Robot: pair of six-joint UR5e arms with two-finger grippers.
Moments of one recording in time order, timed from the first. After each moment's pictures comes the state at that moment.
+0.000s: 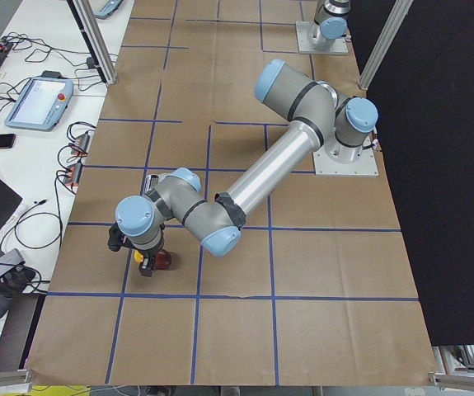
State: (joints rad) left arm -0.76 -2.47 -0.82 -1.42 1.51 0.95; right arm 1.53 -1.60 1.68 -1.57 -1.56 -0.02
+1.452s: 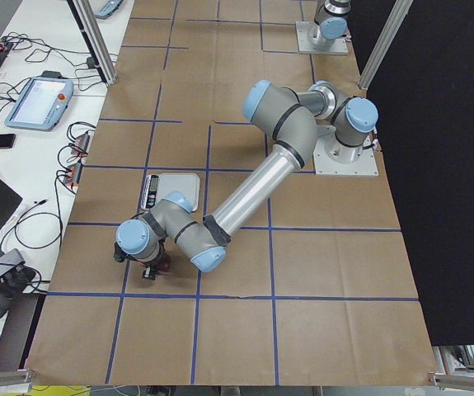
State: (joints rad) left arm -0.79 -2.59 -0.80 -1.37 1.51 0.93; right arm 1.53 -1.60 1.68 -1.57 -1.56 -0.02
